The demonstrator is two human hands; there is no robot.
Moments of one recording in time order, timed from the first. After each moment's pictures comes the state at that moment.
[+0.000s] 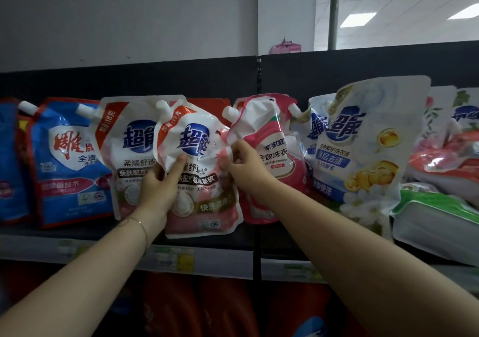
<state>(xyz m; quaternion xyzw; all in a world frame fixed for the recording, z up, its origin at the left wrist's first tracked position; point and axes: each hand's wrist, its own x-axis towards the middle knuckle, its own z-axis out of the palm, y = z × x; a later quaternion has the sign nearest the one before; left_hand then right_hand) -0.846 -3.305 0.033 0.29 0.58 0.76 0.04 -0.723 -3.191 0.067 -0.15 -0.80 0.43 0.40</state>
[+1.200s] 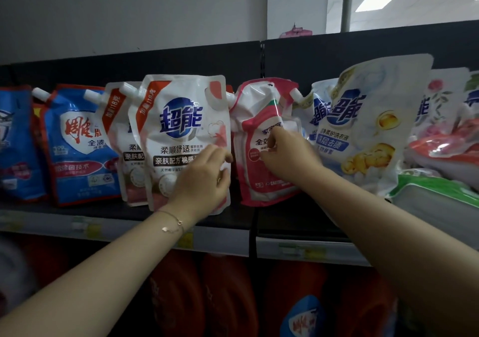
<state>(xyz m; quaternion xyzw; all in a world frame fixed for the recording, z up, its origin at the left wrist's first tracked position) -0.783 -3.304 0.026 0.60 0.63 0.33 -0.37 -0.648 -3.172 0.072 -0.27 -0.88 0.05 0.39</state>
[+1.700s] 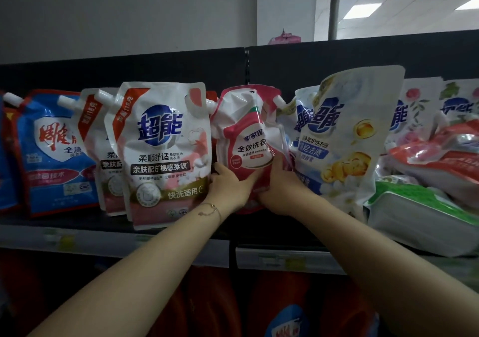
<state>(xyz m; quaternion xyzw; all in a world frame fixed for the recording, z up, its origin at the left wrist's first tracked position) -0.744 -3.218 0.027 0.37 0.79 0.49 0.05 -0.638 -3.148 0.032 -0.32 -0.88 0.22 0.28</state>
